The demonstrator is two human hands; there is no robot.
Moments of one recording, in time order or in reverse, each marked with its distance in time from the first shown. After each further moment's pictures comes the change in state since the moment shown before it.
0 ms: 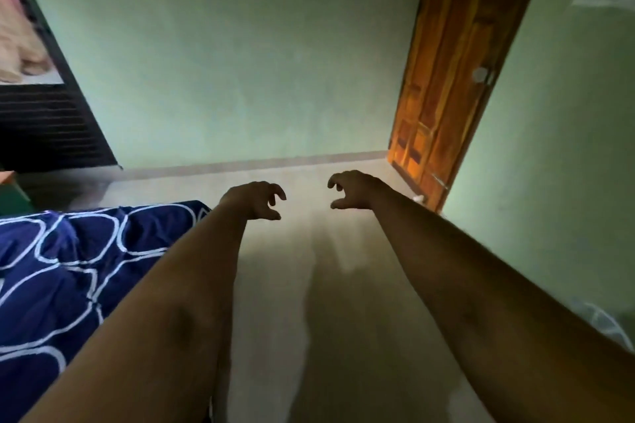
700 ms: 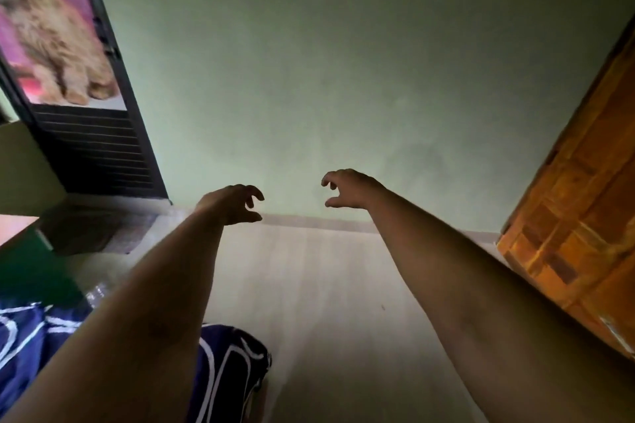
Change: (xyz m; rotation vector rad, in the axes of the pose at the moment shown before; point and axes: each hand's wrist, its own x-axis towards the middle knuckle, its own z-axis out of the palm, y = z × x) left_hand 0.422 -0.454 -0.215 -0.043 0.194 -0.362; right_hand 0.719 -0.037 -0.092 -0.010 0.023 -0.261
